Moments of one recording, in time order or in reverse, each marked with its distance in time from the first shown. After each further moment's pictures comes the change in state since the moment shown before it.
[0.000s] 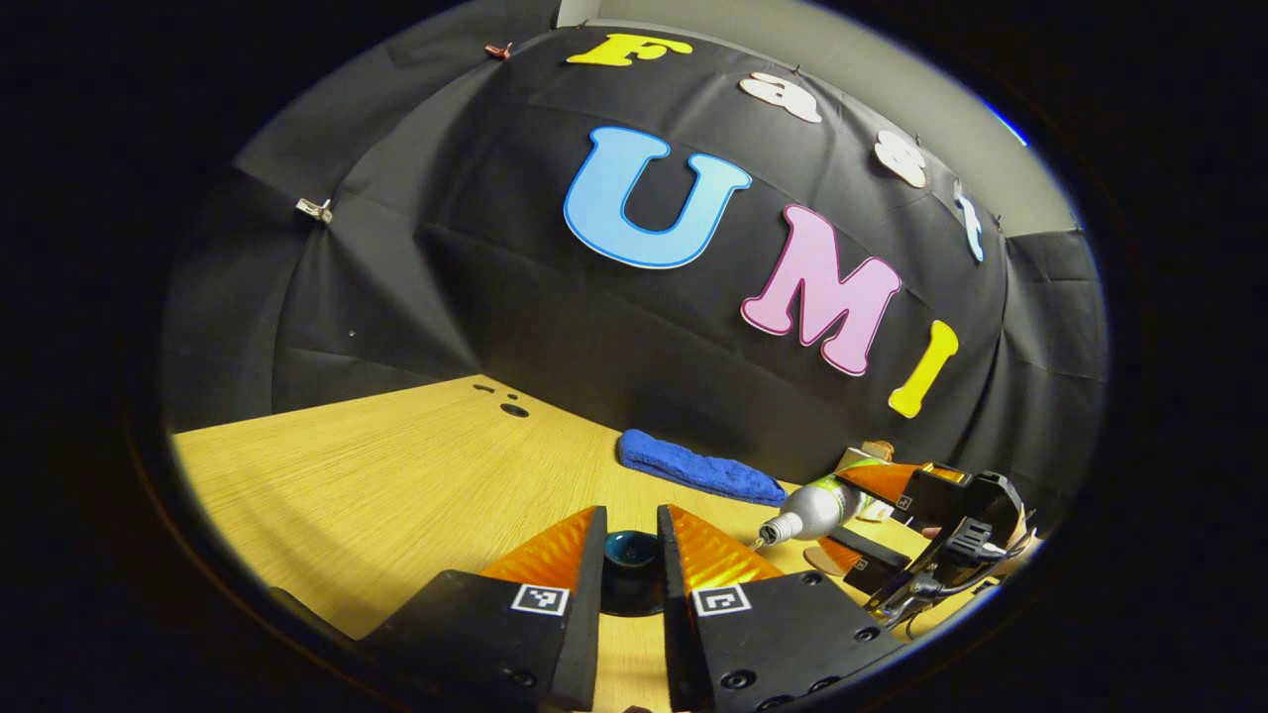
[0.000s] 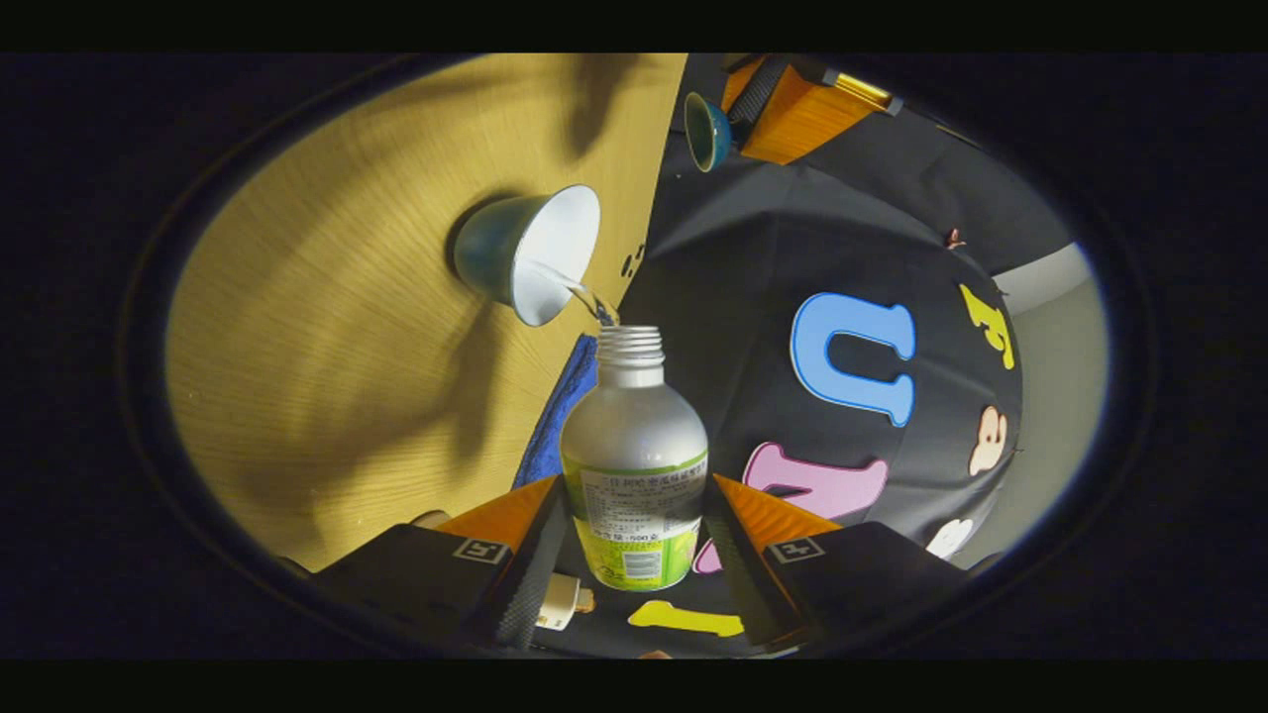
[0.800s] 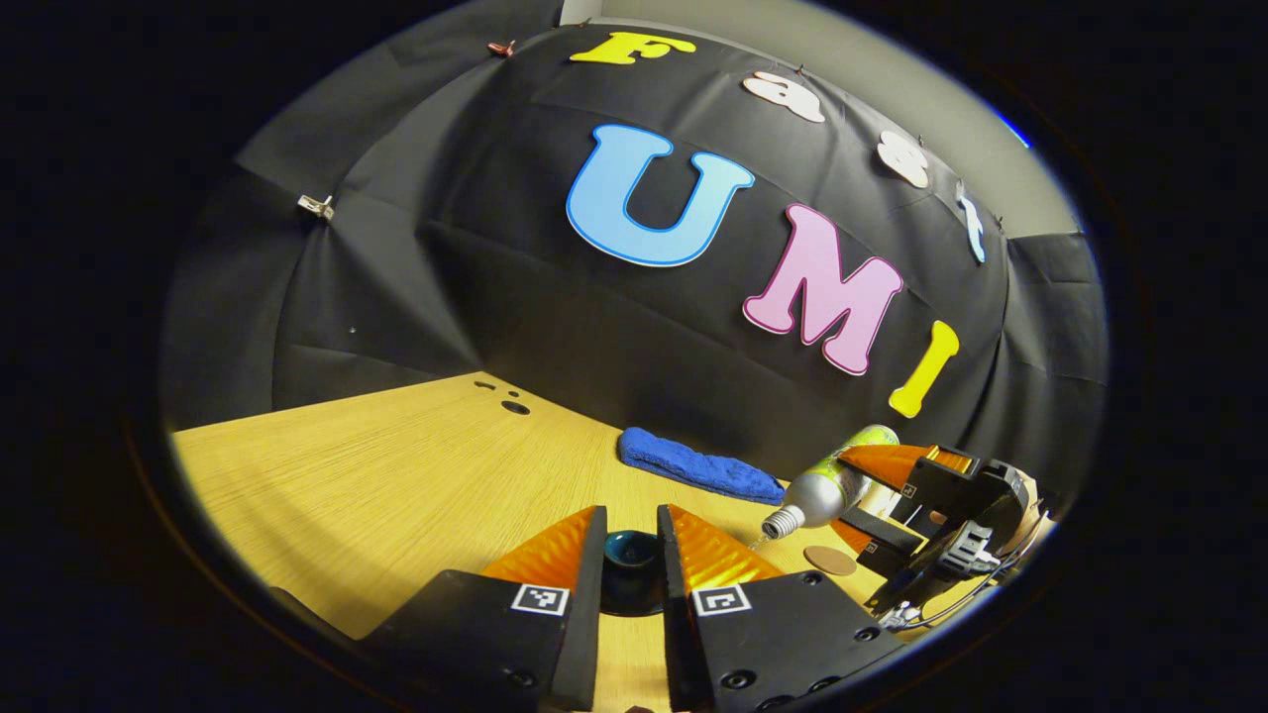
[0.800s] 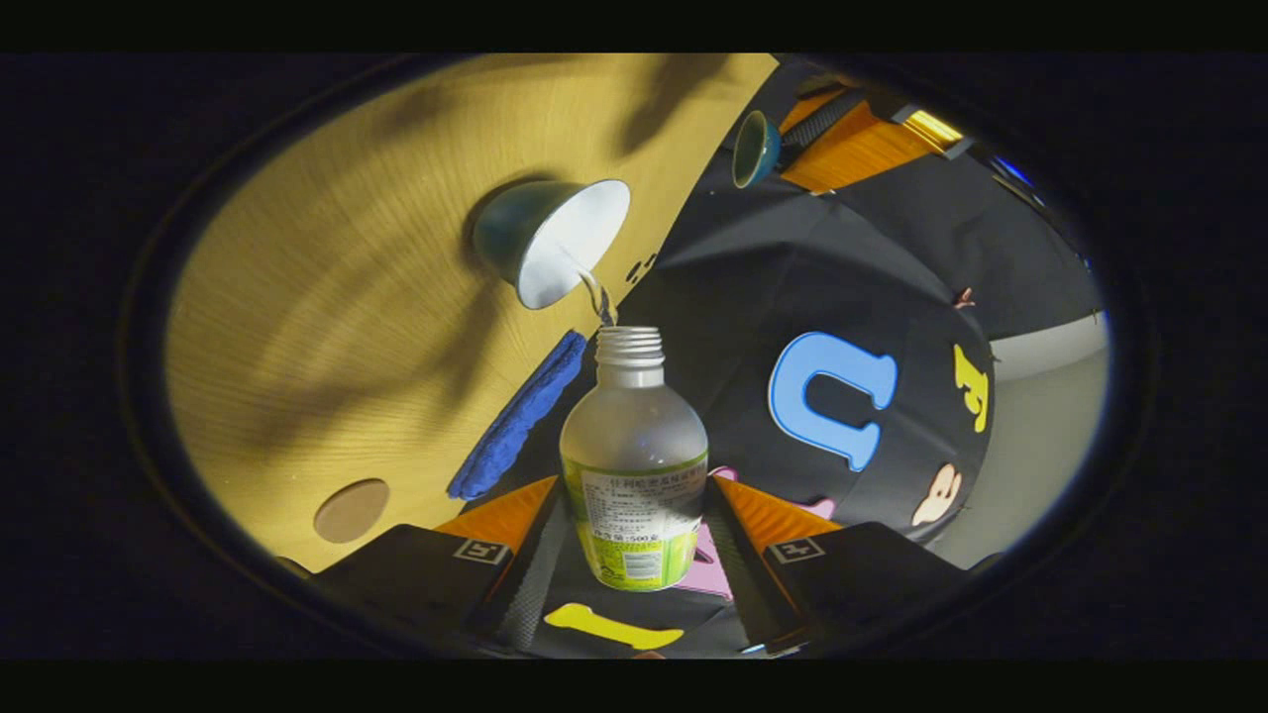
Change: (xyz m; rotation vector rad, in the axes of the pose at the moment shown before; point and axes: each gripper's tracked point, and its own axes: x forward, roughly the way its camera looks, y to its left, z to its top) left arm -0.001 0.002 -0.001 -0.007 0.009 0.000; right arm 0.002 -0.028 0.006 -0.247 -0.047 -0.063
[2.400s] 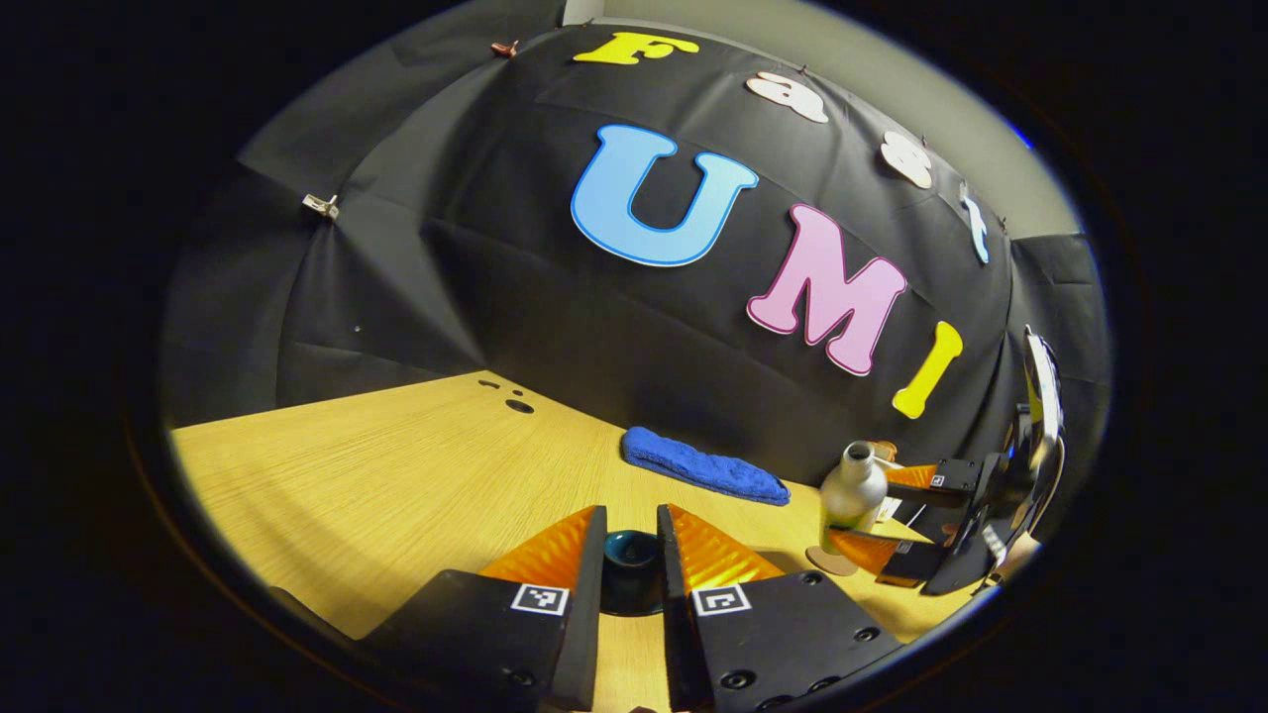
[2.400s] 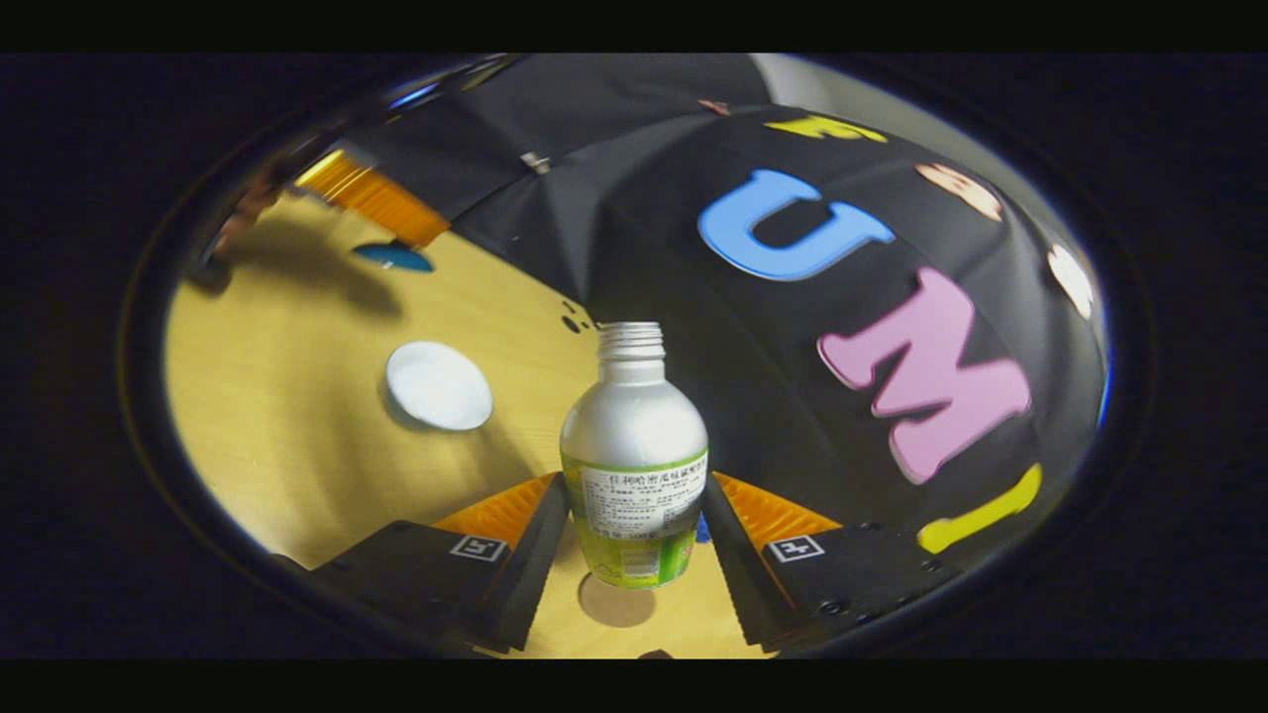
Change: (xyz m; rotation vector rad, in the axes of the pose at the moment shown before) left arm -0.001 -0.001 -0.004 0.010 0.002 0.014; right arm -0.016 0.032 -0.025 1.385 -0.051 0.215
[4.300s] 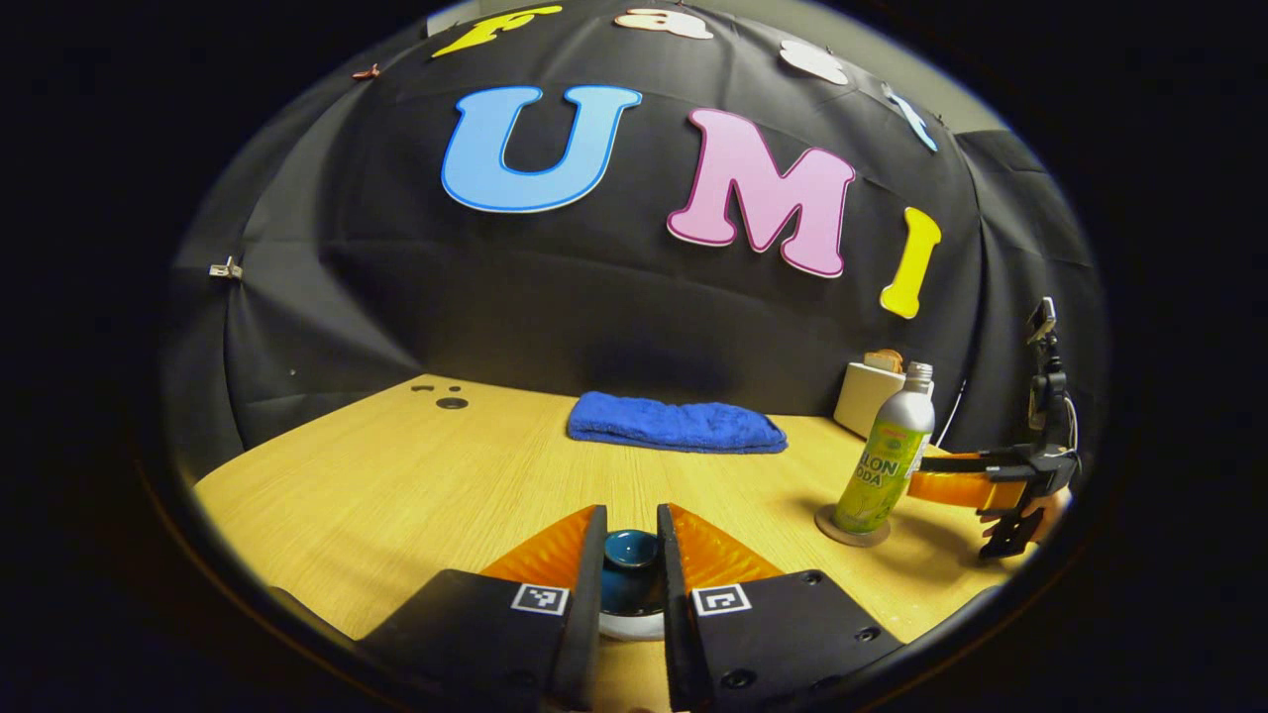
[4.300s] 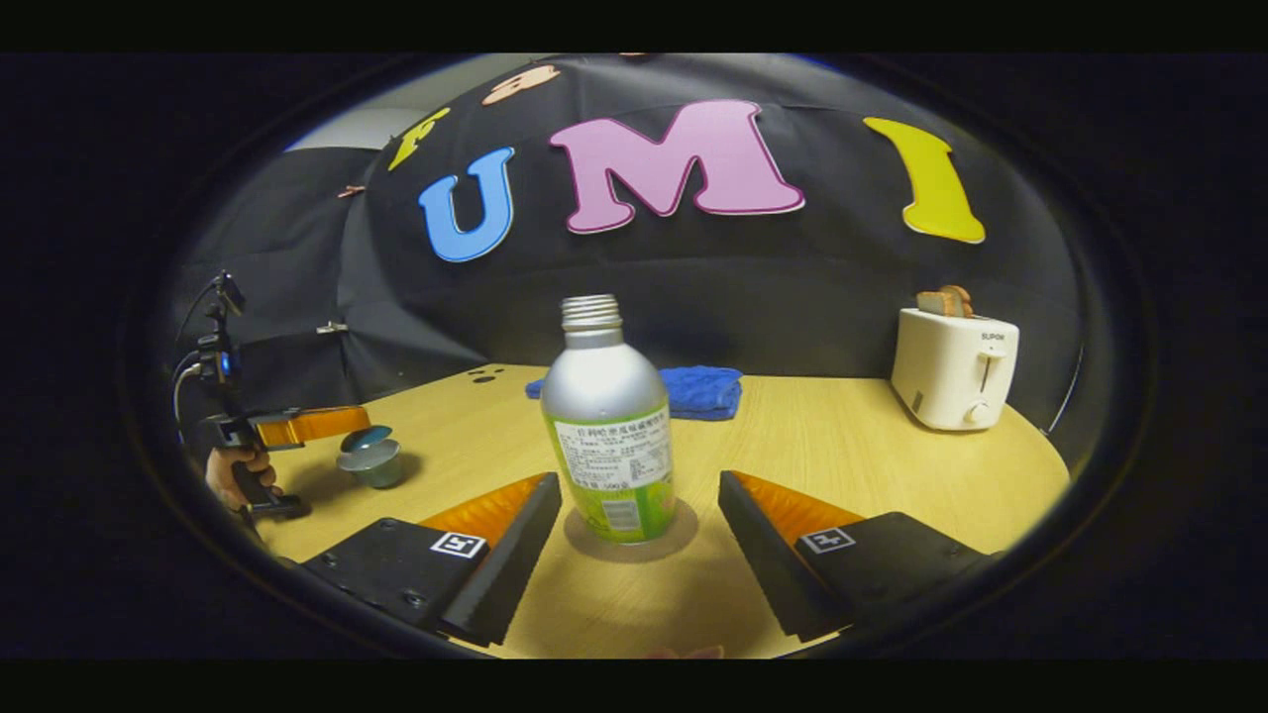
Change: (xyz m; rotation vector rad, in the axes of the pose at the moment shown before) left arm 0.082 -0.079 -0.054 0.250 0.155 -0.031; right arm -0.048 -0.073 -0.140 0.837 0.048 -0.028
